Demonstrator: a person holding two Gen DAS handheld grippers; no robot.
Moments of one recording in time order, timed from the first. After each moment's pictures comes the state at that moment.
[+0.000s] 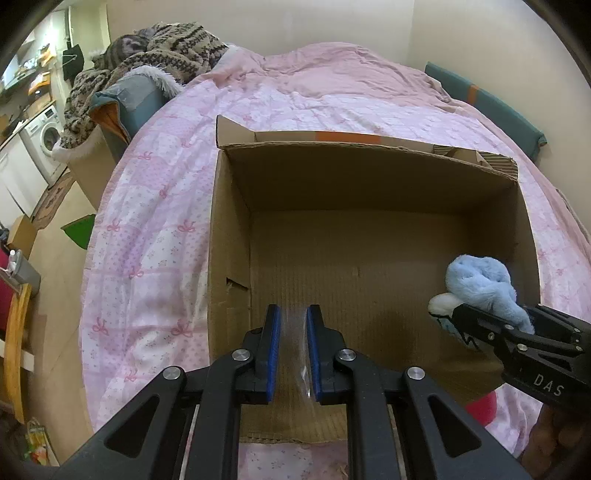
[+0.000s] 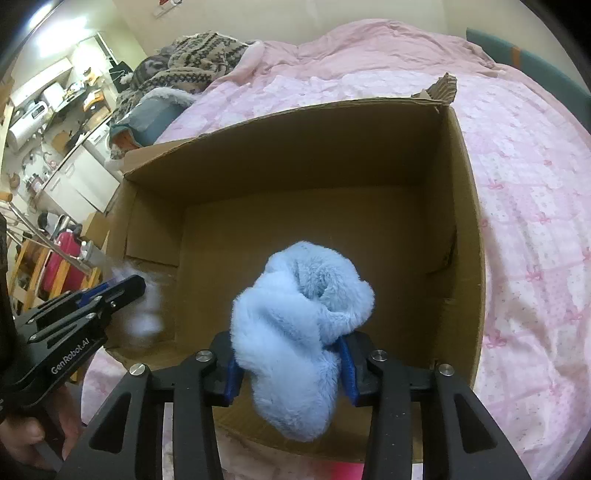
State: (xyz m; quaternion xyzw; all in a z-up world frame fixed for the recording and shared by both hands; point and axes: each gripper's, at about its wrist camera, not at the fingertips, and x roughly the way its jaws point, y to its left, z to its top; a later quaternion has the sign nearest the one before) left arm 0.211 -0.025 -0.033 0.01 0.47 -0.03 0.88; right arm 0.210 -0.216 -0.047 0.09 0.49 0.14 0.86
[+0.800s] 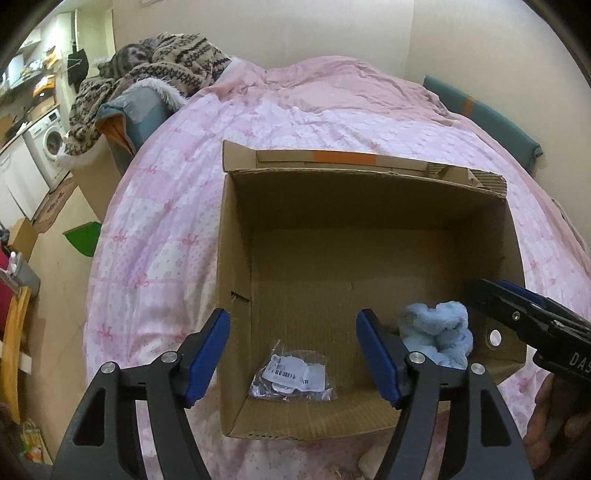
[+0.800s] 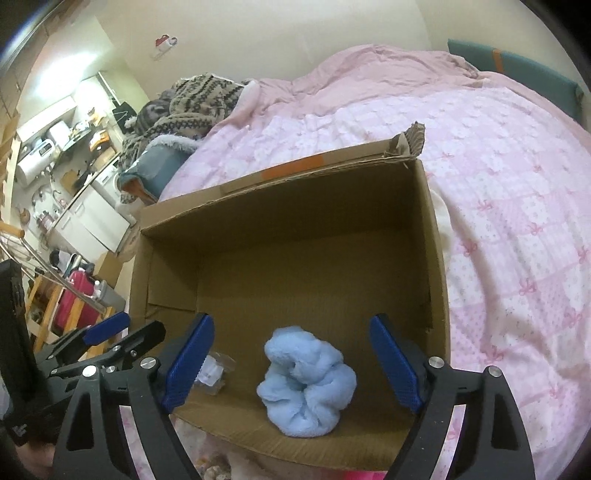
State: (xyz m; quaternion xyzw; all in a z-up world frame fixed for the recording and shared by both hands) left arm 0.205 -0.024 -0.016 0.00 0.45 -0.03 0.89; right arm 0.208 -0.234 -0.022 0.14 0.42 0.14 0.88
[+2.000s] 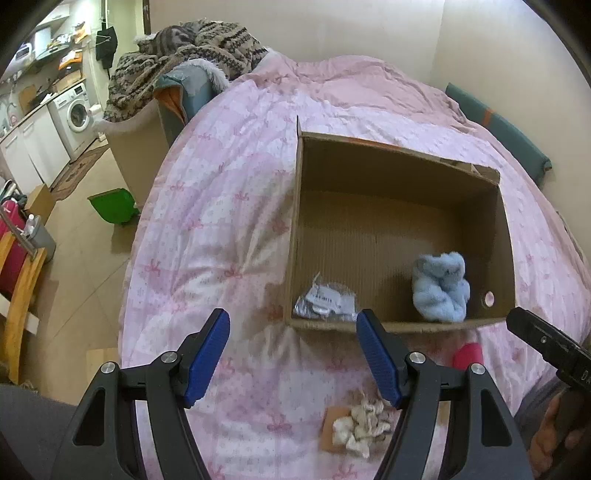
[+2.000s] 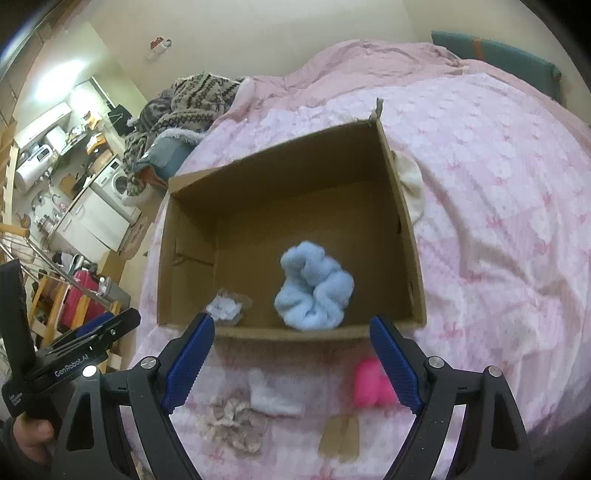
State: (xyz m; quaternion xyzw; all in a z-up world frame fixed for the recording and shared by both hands) left arm 0.120 0.016 0.003 -0.03 0.46 0.01 0.89; right arm 0.117 -0.238 -0.012 0.16 0.44 0.13 0.87
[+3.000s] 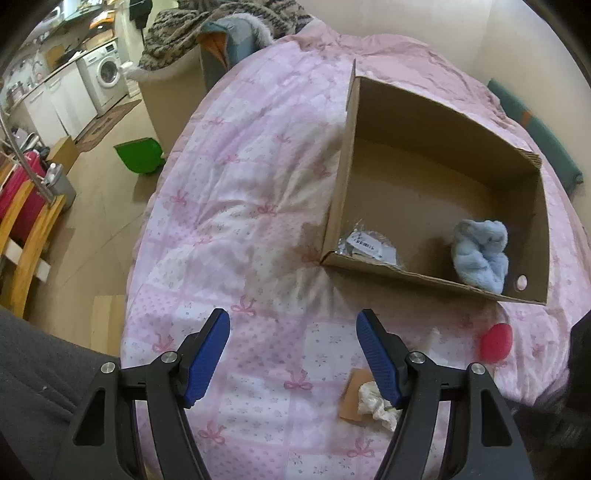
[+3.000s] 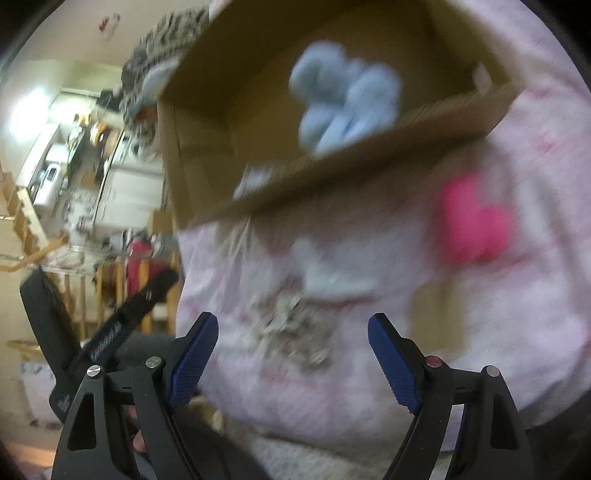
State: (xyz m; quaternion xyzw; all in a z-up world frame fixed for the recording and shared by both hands) left arm 0.103 0.034 -0.037 -0.07 0.51 0.08 0.85; right arm 0.106 -0.200 -0.099 0.29 0.61 0.22 0.71
